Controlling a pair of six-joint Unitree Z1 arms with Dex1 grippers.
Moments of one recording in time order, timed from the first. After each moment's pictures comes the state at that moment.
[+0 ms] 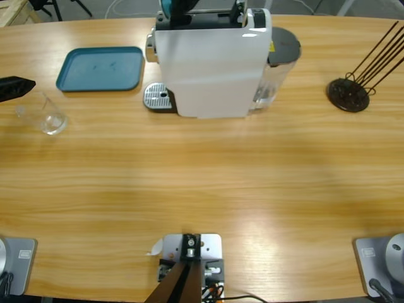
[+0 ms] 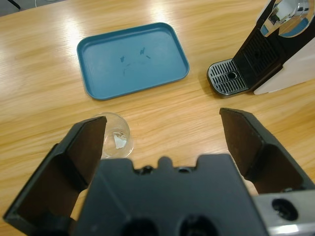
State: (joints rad) arm 0 -0.62 1.04 -0.67 0.25 0.15 -0.19; arm 1 0.71 1.91 -1.87 0.74 0.32 -0.71
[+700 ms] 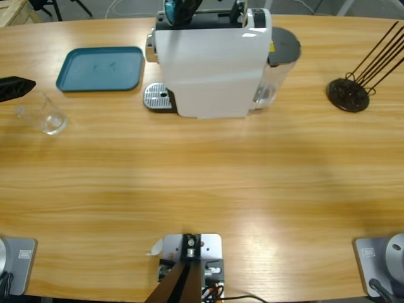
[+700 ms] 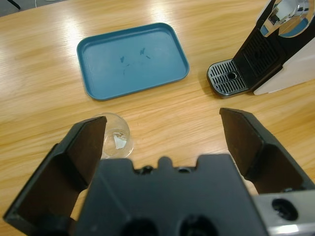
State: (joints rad) arm 0 -0.62 1.04 -0.66 0.25 0.15 -0.19; arm 1 0.71 1.98 -1.95 0.79 0.25 -0.71
